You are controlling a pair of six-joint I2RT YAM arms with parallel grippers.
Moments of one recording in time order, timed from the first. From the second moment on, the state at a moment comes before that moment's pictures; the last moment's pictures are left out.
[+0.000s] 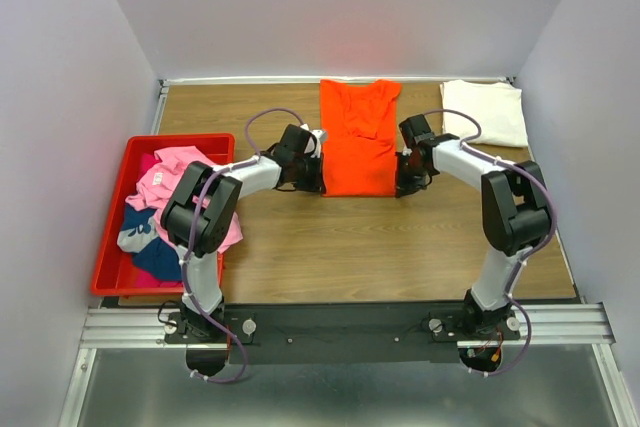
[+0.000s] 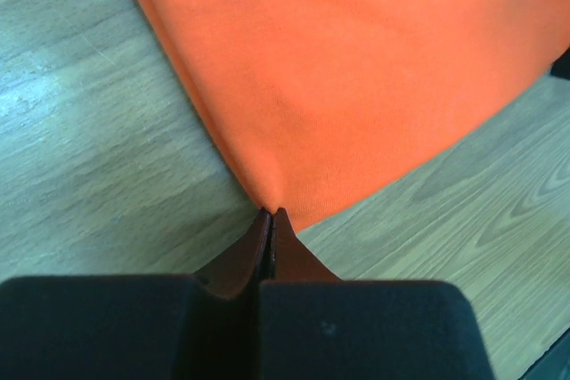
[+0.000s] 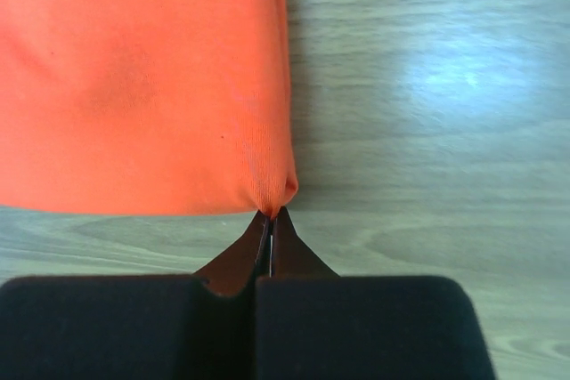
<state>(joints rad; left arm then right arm) -0.49 1.91 1.14 -0.13 0.33 -0.34 0.33 1.86 1.22 -0.60 -0.05 0.42</state>
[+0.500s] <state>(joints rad) -0.50 1.77 1.19 -0.27 0.32 -0.30 0.33 1.65 1.14 -0.60 0.01 0.42</state>
